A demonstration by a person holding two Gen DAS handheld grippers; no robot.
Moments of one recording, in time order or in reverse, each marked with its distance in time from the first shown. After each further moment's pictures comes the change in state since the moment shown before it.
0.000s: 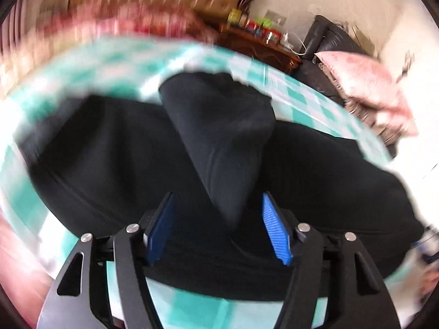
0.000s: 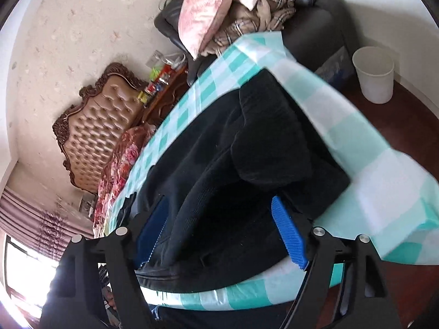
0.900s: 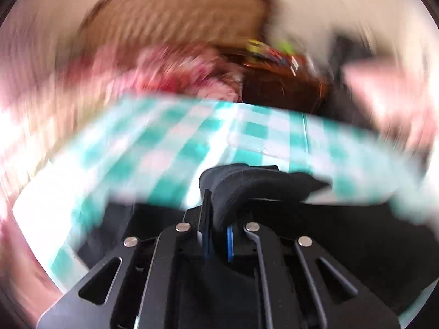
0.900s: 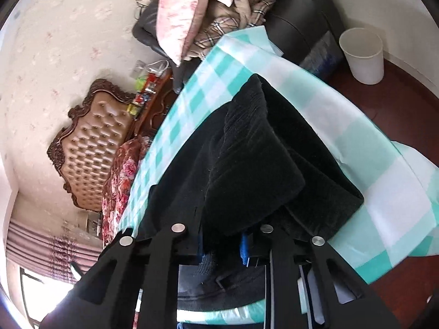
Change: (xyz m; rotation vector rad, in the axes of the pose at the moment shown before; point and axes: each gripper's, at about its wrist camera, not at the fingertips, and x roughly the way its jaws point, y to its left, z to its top) left arm -0.016 0.086 0.111 -0.158 -0.071 0.040; right arm -0.005 0.001 0.017 0.133 -0.018 -0.008
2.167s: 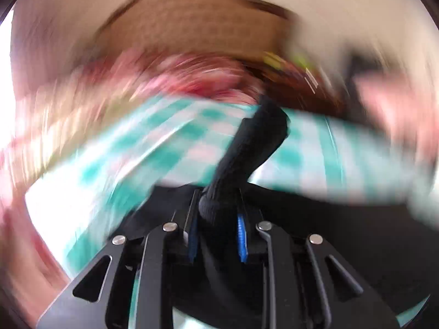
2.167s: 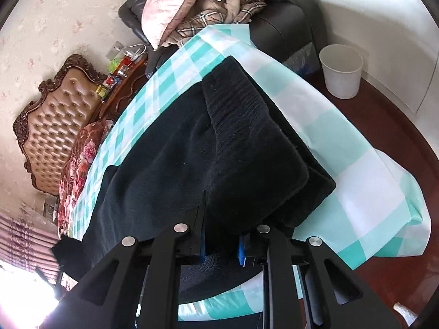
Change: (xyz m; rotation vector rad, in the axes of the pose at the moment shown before) left arm 0.015 0.096 -0.027 -0.109 -0.111 0.049; right arm 0.018 0.000 -0.015 -0.131 0.015 -0.243
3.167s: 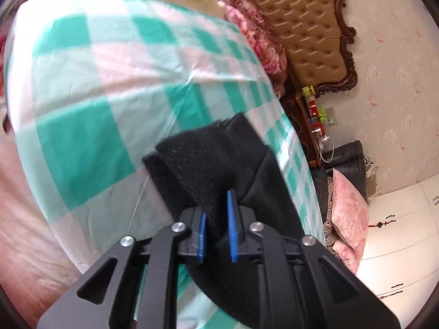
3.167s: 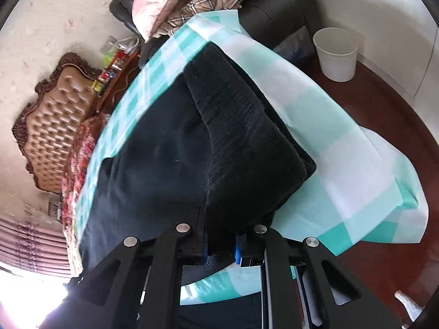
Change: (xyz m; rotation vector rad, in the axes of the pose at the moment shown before) left arm 0.035 0.136 -0.041 -0.569 0.206 -0.280; right arm -0.016 -0.013 -0.001 0.024 0.050 0.034
